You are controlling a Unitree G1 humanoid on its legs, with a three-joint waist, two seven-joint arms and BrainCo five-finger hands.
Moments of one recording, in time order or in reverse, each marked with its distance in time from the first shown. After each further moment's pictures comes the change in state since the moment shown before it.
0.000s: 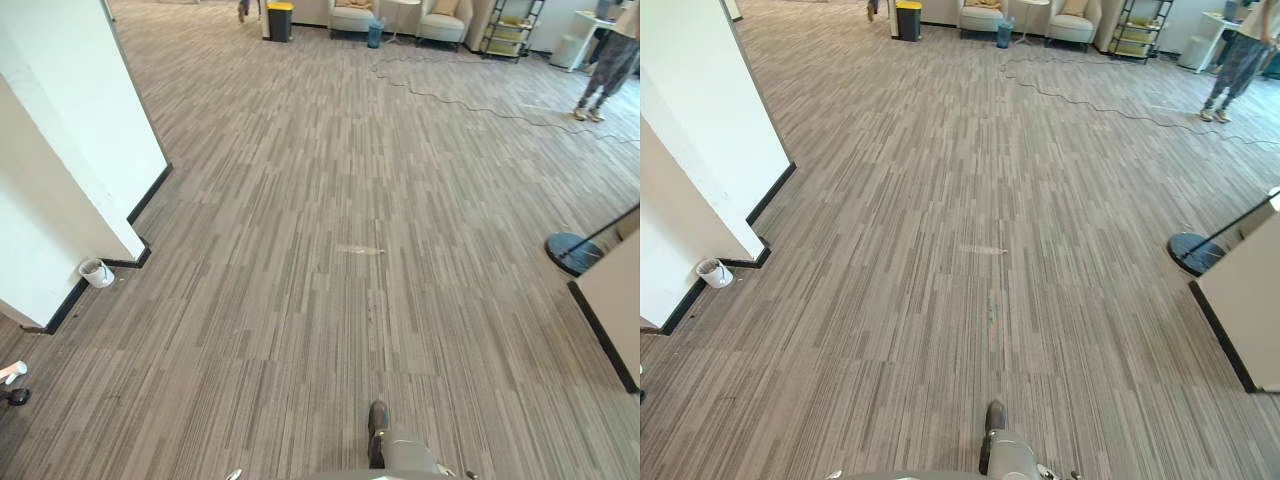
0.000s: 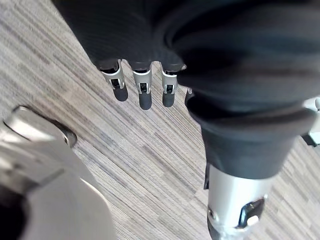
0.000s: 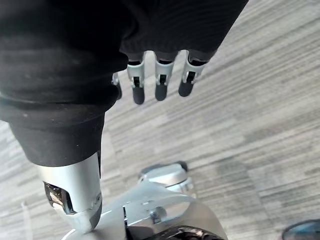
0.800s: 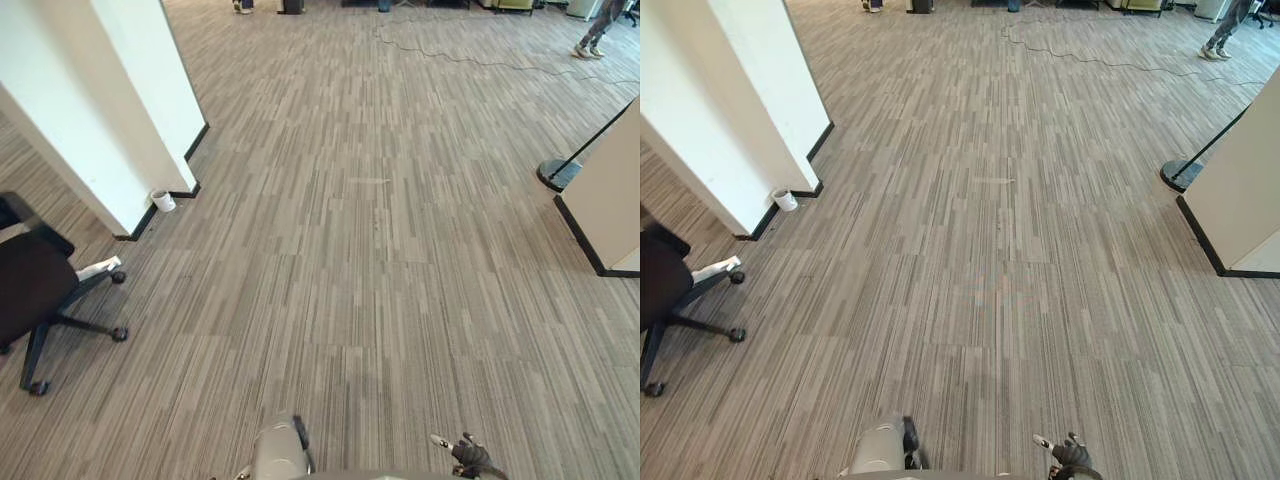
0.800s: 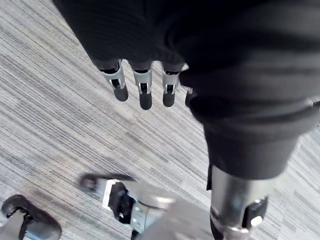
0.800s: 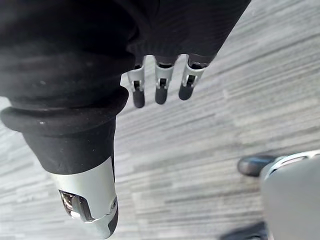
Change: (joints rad) left arm 0.063 0.011 -0.159 -0.029 -0.013 -0.012 -0.003; right arm -0.145 -0.012 0.067 -0.046 -0.010 0.025 -0.036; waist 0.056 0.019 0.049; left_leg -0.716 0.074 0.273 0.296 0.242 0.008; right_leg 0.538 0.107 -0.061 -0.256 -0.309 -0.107
